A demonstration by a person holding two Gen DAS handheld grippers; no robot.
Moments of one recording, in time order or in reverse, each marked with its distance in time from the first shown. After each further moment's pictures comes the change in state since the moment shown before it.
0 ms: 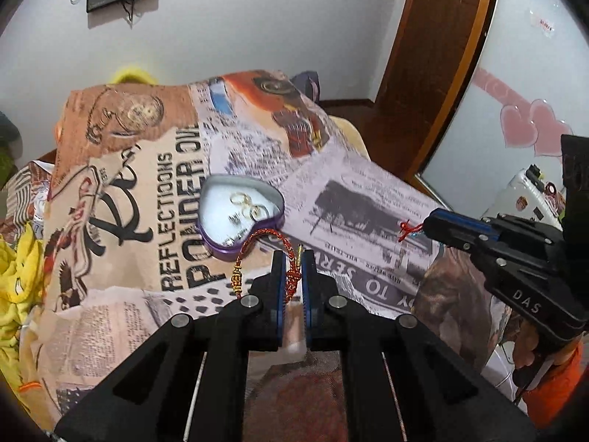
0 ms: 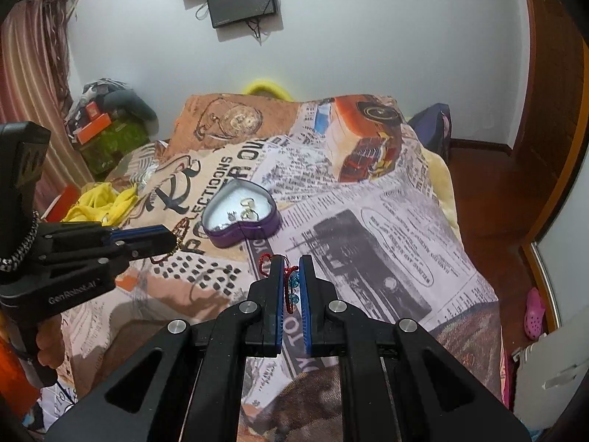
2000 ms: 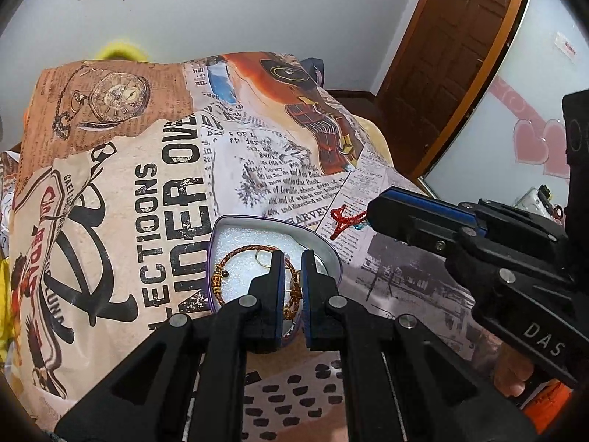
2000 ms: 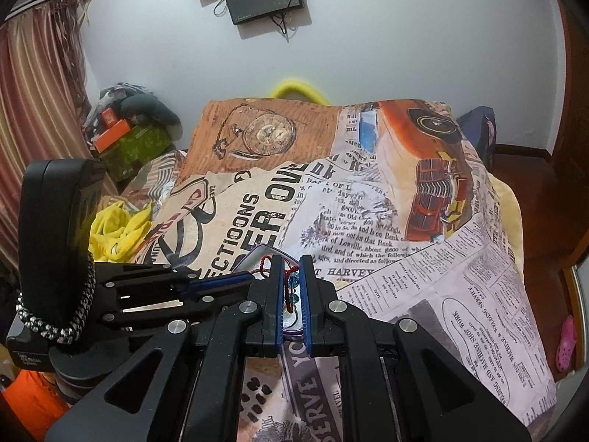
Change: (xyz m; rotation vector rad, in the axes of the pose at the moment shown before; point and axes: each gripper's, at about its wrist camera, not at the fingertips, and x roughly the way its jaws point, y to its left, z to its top) left arm 0.104 0.060 0.054 -0.050 0.076 -0.065; right arm 0.097 0.022 0.071 -0.010 0.009 0.138
